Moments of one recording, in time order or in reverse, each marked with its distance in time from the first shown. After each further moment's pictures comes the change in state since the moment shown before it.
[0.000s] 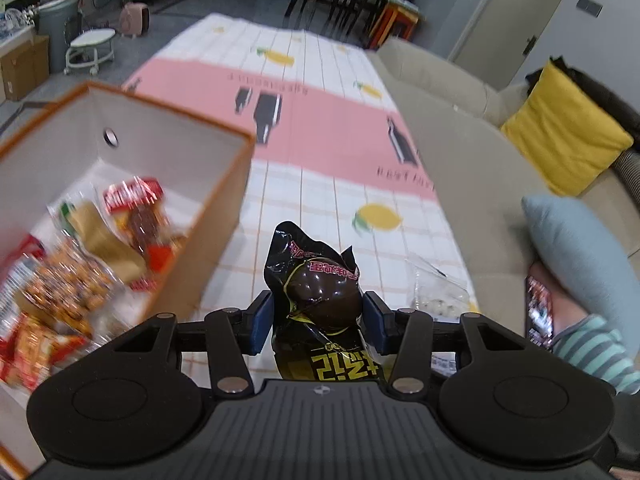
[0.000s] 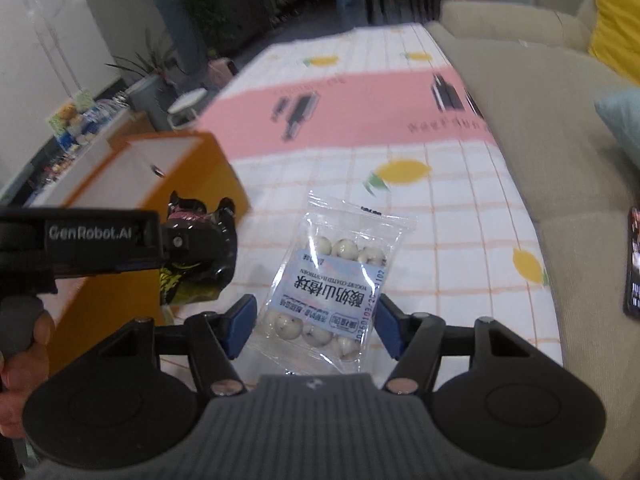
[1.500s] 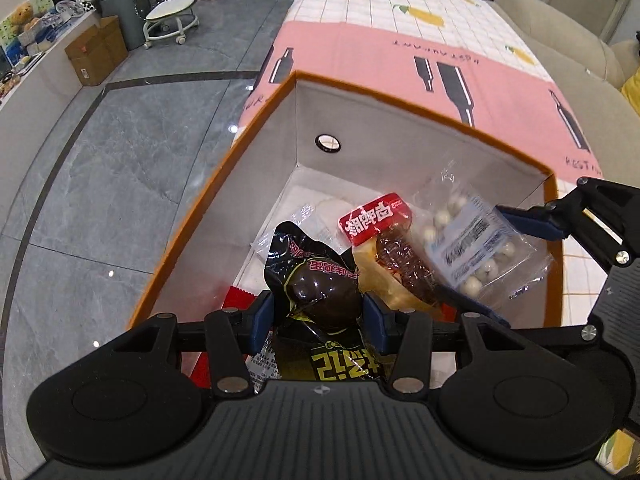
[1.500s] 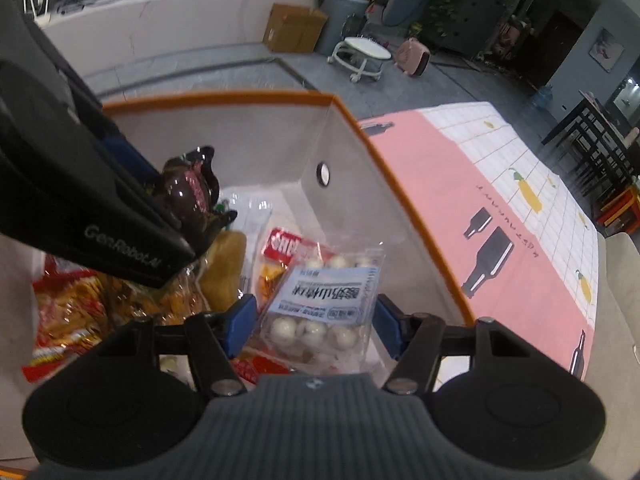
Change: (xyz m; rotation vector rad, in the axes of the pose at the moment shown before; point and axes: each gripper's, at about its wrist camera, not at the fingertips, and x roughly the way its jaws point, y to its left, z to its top) left arm 0.025 0.158 0.071 0.045 0.222 0.312; right arm 0.161 0.204 0.084 -0.882 0.115 0.023
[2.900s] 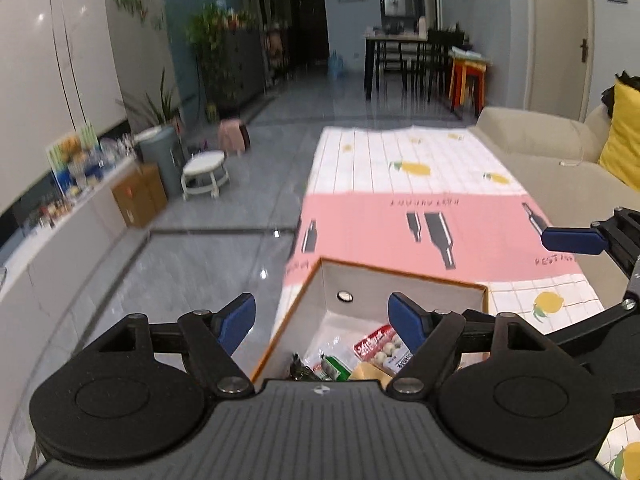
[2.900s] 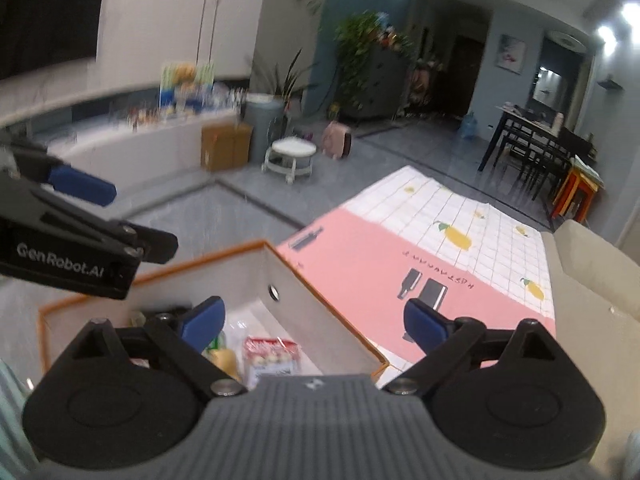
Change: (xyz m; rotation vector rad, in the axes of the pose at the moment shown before) left arm -0.148 -0.020 -0.024 0.088 -0.483 0.106; right arm -0.139 -0.020 -0.007 0.319 -0.341 -0.091
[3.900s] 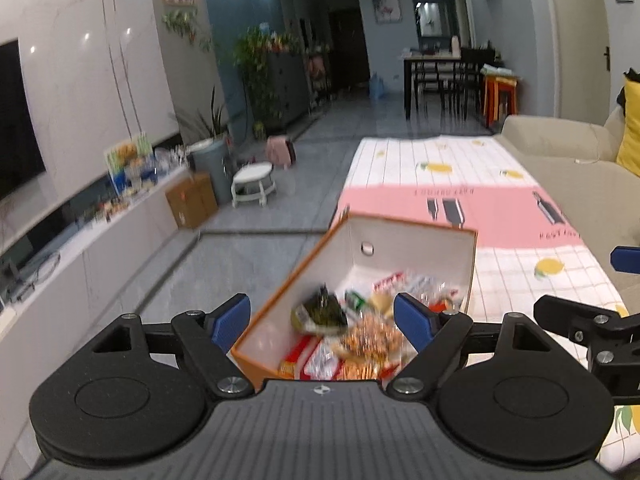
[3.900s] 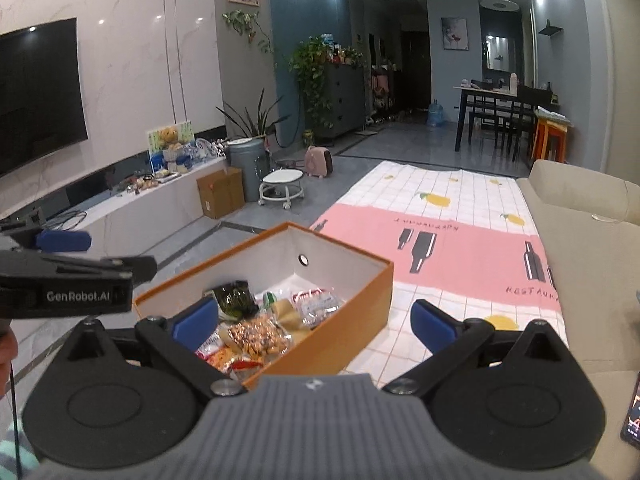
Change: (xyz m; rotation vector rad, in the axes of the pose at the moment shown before) left arm -0.084 -0.026 -0.081 -0.038 -0.050 0.147; right arm -0.136 0.027 -0.091 0.246 -0.075 -0.001
